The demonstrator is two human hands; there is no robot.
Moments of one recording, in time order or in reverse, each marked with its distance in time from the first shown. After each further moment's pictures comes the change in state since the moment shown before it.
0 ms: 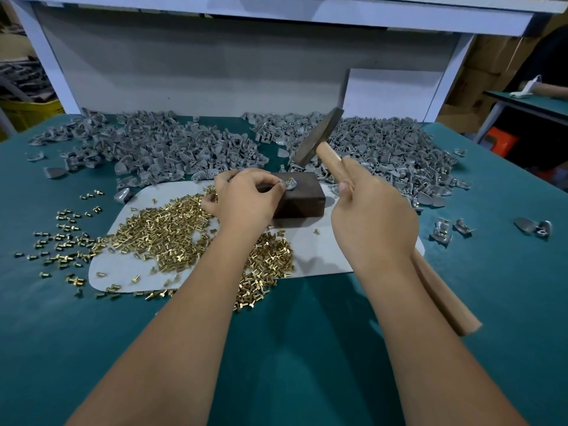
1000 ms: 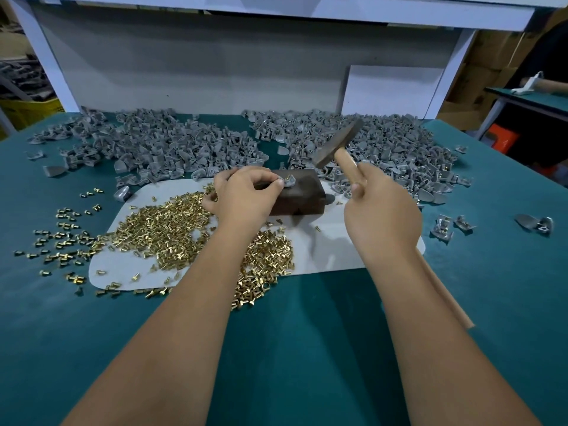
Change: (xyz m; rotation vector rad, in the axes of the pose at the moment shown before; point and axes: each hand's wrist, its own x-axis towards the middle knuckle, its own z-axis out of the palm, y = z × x) left_hand -0.001 -0.001 -0.003 -0.068 -0.037 -0.014; right_hand 0.013 0.021 0.016 0.028 -0.026 0.104
